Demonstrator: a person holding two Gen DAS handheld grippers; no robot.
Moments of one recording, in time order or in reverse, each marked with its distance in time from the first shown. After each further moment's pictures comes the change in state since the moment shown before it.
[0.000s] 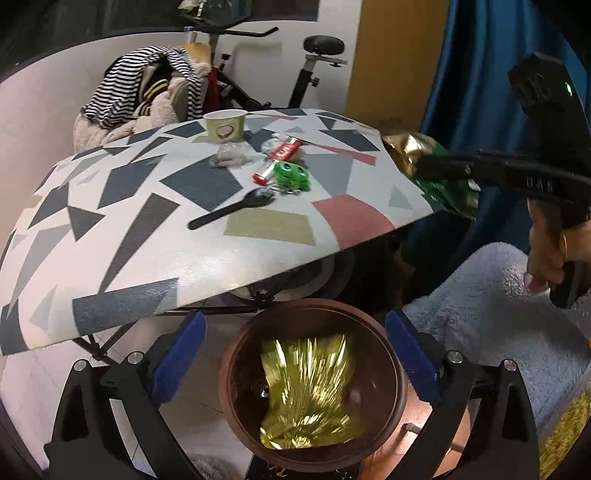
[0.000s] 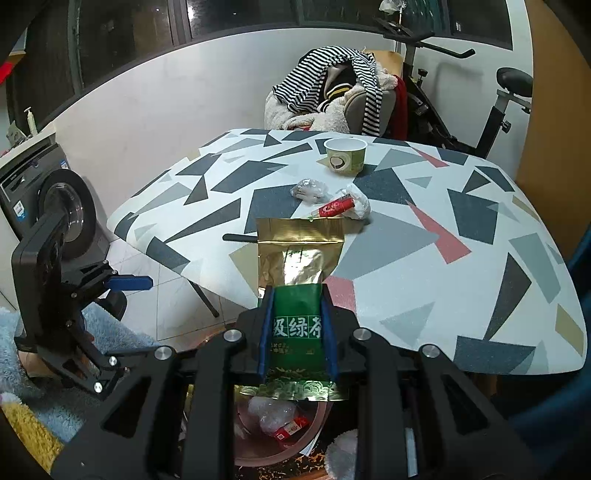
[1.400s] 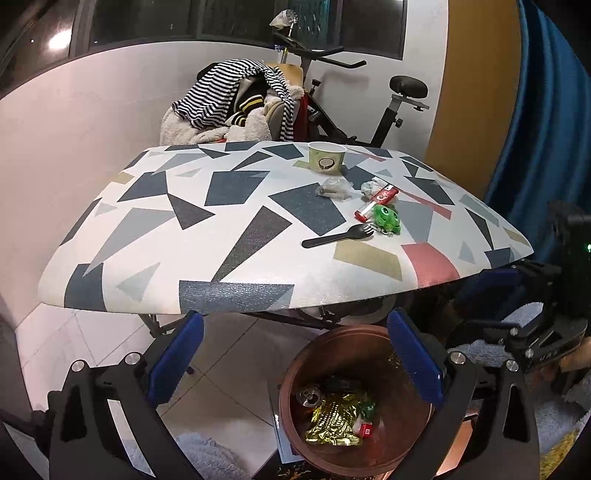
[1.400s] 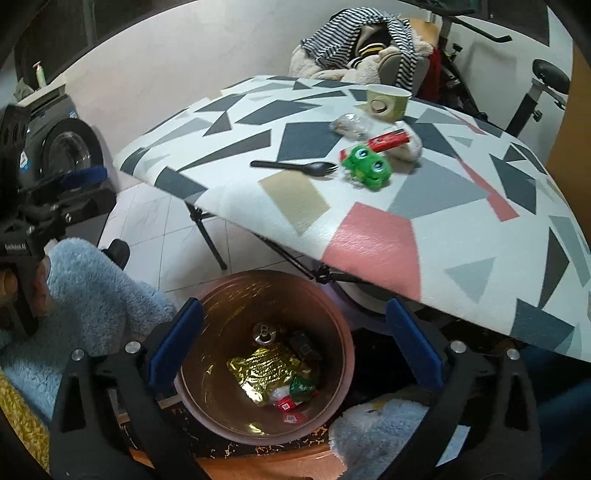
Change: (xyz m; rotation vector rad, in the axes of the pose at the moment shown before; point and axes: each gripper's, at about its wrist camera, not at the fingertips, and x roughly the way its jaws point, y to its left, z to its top) left arm -0.054 0.044 -0.005 -0.202 -0.105 0.244; right arm 0.043 0.034 -0.039 -0.086 0.145 0.017
